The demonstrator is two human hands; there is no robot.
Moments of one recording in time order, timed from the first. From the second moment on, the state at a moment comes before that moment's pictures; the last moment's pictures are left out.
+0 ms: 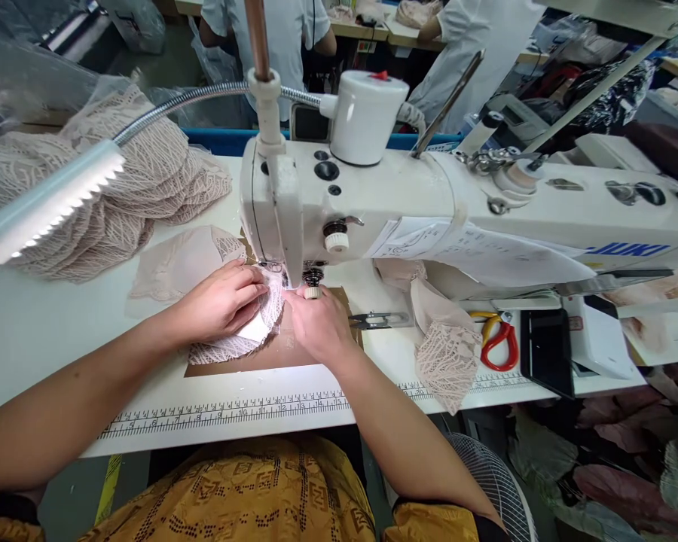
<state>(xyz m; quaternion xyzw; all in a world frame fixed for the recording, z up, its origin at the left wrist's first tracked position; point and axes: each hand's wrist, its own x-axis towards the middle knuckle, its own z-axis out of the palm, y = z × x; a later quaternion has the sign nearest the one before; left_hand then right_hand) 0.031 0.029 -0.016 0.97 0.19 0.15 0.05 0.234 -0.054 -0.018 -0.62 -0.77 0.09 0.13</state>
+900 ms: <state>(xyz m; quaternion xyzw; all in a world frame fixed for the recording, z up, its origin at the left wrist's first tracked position) 0.037 0.019 -0.026 0.97 0.16 0.14 0.10 0.230 -0.054 -0.024 -0.62 -0.77 0.06 0.12</state>
